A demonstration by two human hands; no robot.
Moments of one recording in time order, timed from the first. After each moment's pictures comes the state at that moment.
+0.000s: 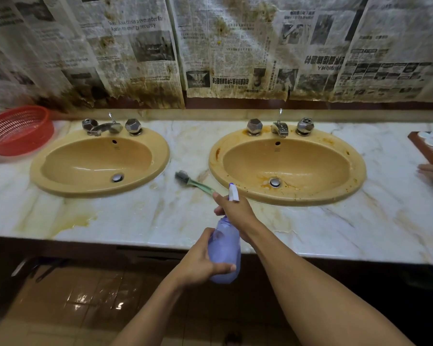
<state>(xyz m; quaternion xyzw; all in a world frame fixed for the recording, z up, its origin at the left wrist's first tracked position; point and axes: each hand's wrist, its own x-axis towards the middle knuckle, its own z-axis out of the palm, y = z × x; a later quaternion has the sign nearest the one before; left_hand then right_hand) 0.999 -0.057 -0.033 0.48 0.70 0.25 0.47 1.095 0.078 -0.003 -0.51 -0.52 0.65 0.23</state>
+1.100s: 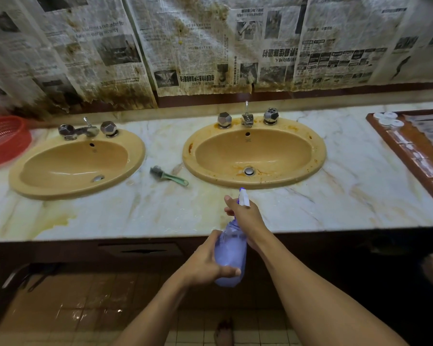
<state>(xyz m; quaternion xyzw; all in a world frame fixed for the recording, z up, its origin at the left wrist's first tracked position) 1.092 -0.070 -0.025 0.53 0.68 0.19 0.47 1.211 0.049 -0.016 -0.55 -0.46 0.63 0.30</state>
